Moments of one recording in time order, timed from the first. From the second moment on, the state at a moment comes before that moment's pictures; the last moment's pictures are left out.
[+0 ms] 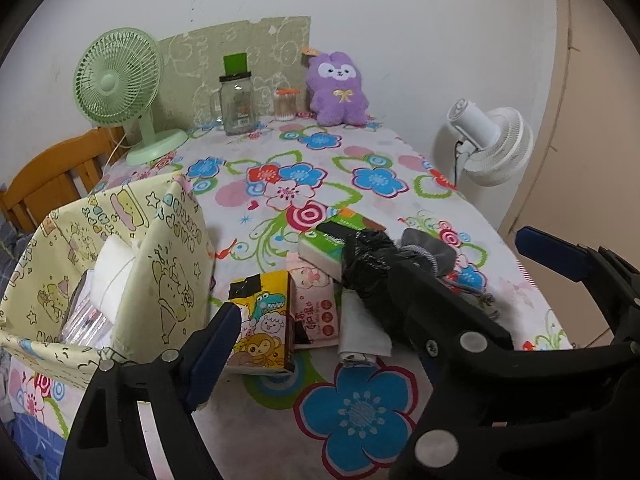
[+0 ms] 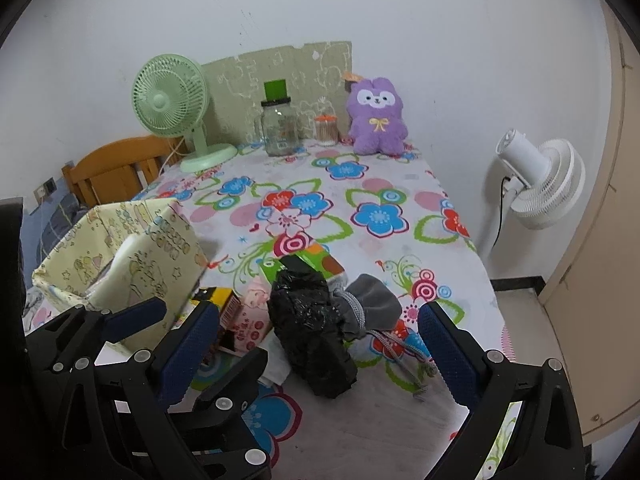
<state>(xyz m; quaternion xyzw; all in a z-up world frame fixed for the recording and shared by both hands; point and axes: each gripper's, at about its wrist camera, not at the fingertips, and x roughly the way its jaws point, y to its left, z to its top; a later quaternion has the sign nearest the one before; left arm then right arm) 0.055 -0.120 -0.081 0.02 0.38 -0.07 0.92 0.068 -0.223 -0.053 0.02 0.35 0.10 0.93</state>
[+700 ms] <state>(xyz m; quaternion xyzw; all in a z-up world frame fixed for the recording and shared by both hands) 0.079 -0.119 -0.114 0.01 0.43 -0.04 0.90 0.098 -0.220 -0.089 0.02 0.40 0.11 0.91</state>
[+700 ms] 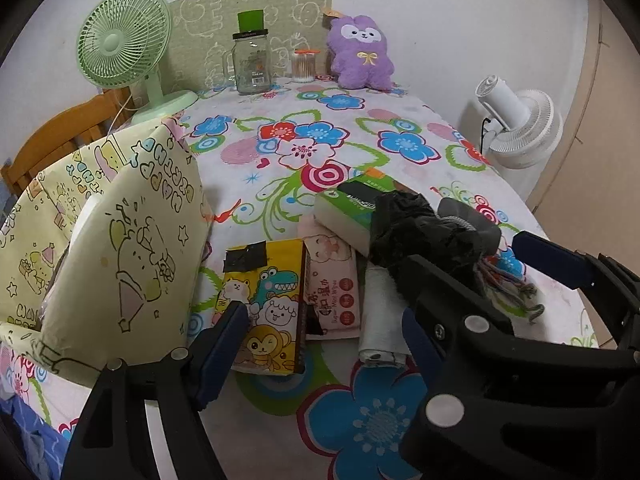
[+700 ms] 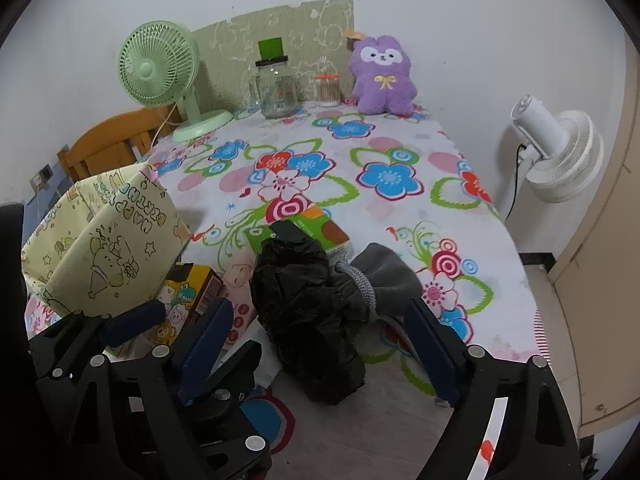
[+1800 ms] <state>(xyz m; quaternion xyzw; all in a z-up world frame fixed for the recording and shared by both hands) 0.056 -0.126 -0.111 0.00 0.42 -0.08 0.91 0.086 -0.219 -0.096 0.03 0.42 0.12 0.90</state>
